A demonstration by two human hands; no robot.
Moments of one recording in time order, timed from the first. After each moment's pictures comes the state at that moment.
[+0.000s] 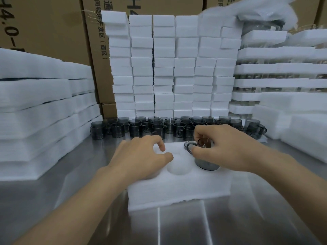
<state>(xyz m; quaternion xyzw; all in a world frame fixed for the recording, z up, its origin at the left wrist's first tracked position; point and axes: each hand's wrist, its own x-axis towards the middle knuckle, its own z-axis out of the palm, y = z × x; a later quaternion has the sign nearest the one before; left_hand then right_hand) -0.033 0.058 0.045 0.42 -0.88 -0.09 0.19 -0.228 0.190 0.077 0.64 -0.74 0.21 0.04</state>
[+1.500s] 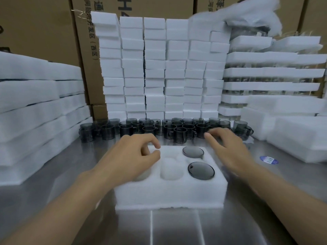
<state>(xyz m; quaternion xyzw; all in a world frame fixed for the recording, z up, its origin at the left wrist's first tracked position) -0.027 0.053 0.042 0.30 -0.90 -0.17 0.28 -0.315 0.170 0.016 0.51 -0.76 0.39 0.08</state>
